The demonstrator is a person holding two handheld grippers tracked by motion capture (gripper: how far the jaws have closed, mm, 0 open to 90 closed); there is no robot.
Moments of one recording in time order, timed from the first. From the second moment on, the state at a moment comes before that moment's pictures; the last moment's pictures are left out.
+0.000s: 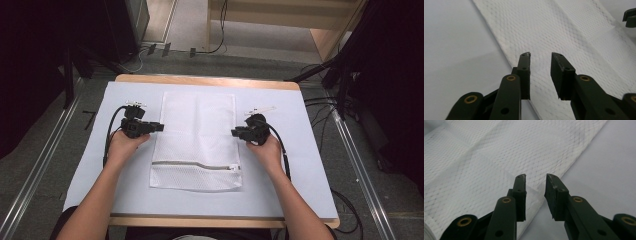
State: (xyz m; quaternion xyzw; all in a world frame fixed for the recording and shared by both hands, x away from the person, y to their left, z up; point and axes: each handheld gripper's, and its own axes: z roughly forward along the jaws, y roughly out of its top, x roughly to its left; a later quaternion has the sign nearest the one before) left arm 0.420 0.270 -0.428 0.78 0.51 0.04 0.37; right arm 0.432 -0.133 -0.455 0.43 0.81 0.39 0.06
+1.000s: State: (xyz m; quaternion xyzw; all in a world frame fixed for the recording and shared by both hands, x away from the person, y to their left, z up) left arm 0.391 0.236 -0.411 0.82 0.43 0.03 0.38; right arm 0.383 -0.146 -0.444 0.40 0.82 0.40 0.04
